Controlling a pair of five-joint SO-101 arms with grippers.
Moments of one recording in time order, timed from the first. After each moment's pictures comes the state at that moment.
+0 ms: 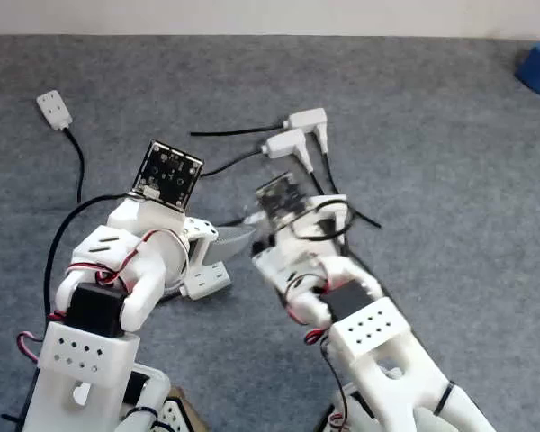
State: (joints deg) left arm 8.6 -62.9 51.0 55.0 -10.1; right arm -35.6 -46.0 65.0 32.7 4.6
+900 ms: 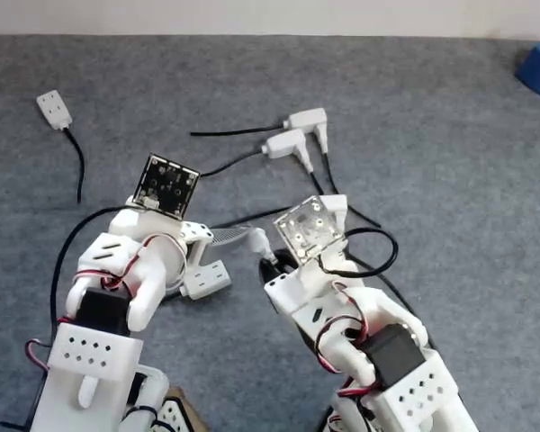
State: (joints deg) left arm 5.7 -63.1 62.9 43.9 -11.9; right arm -37.9 -73.0 58.1 58.5 3.6
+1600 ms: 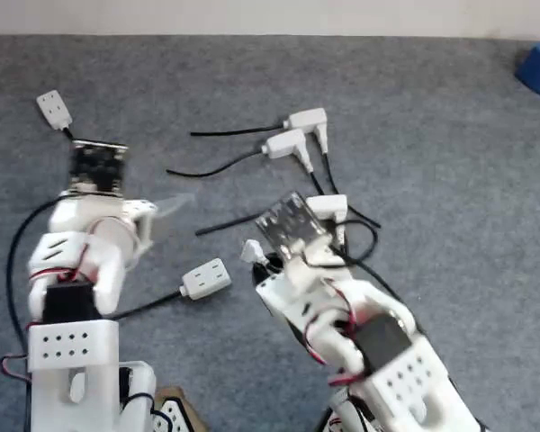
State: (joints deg) left arm -13.3 -62.5 60.4 41.5 -12.2; right arm -40.0 -61.9 53.9 59.4 5.4
